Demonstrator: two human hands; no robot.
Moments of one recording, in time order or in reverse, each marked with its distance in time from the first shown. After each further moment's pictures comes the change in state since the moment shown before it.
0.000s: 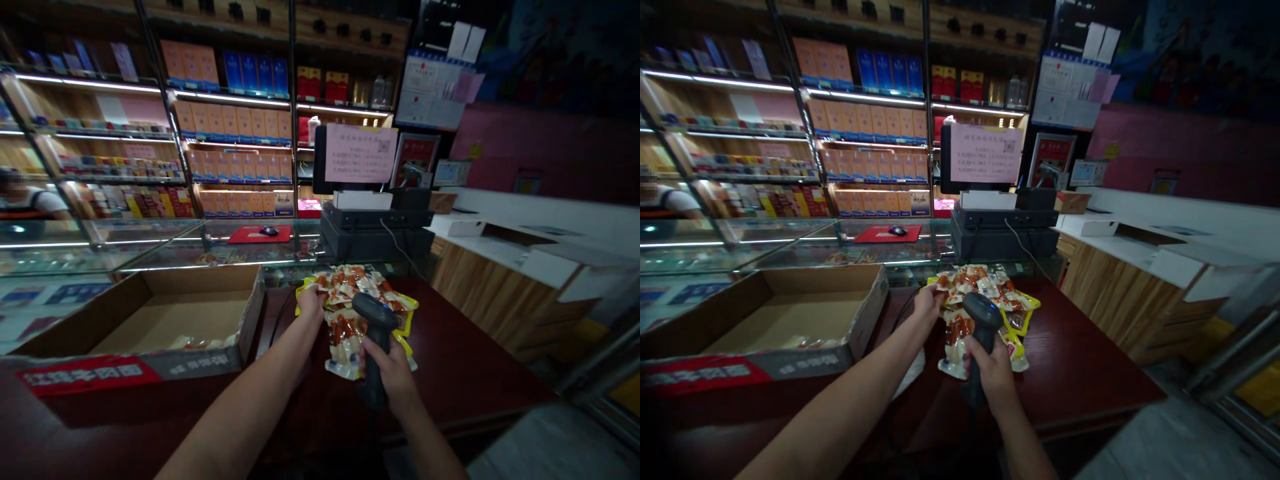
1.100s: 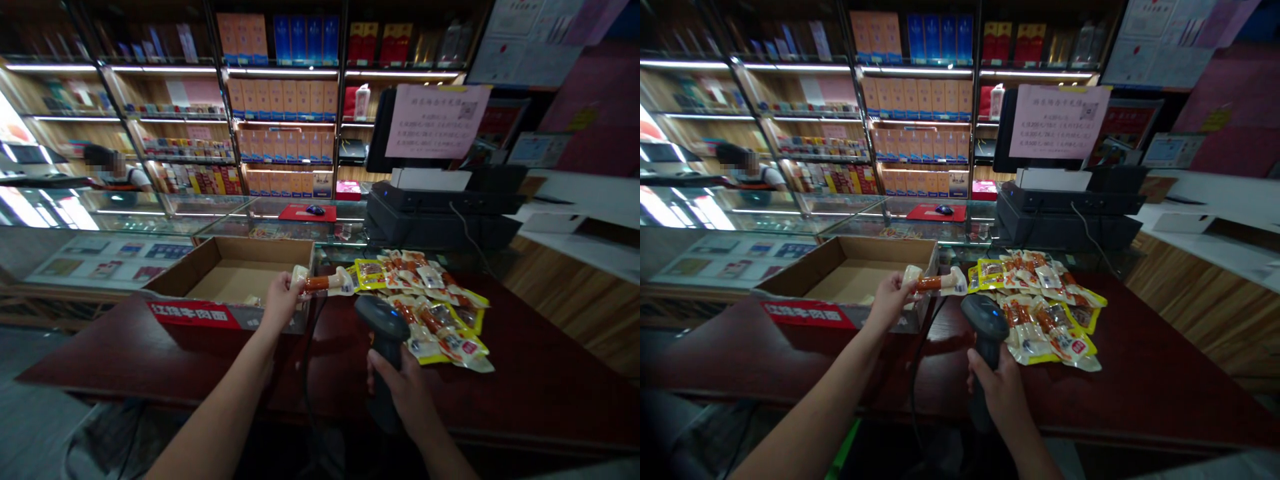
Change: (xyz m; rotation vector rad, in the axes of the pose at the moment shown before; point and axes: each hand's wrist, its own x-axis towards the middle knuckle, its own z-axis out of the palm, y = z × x) left_hand -0.029 0.142 -0.169 0.605 -0.169 0.517; right_hand -0.055 0.037 0.074 -0.228 -0.218 0.054
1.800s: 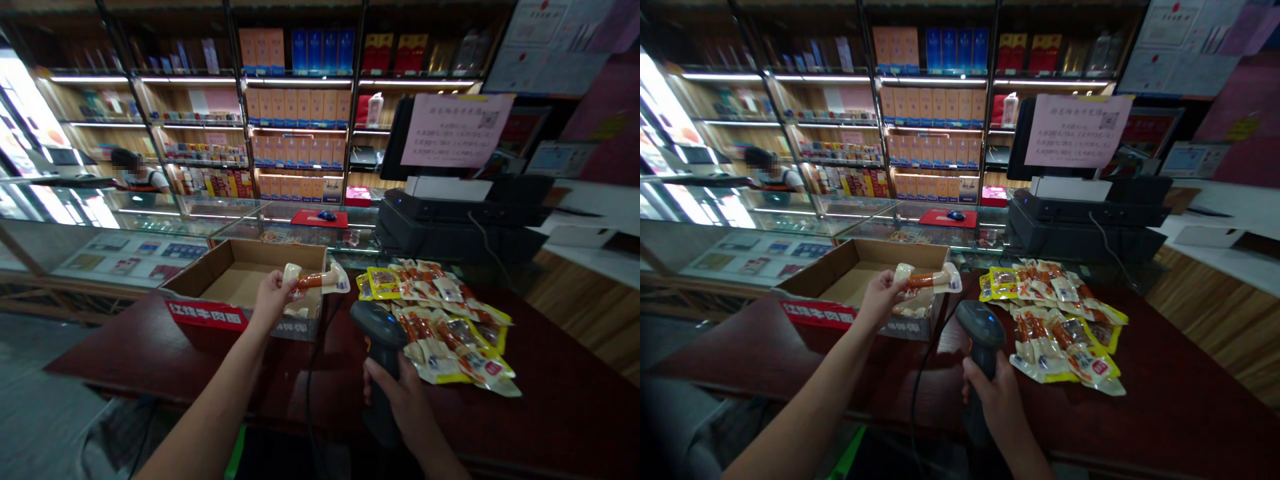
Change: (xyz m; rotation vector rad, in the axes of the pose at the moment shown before) left_hand 0.006 0.032 -0.035 -0.085 0.015 -0.036; right_hand 0.002 -0.005 0.026 0.037 -0.100 0.035
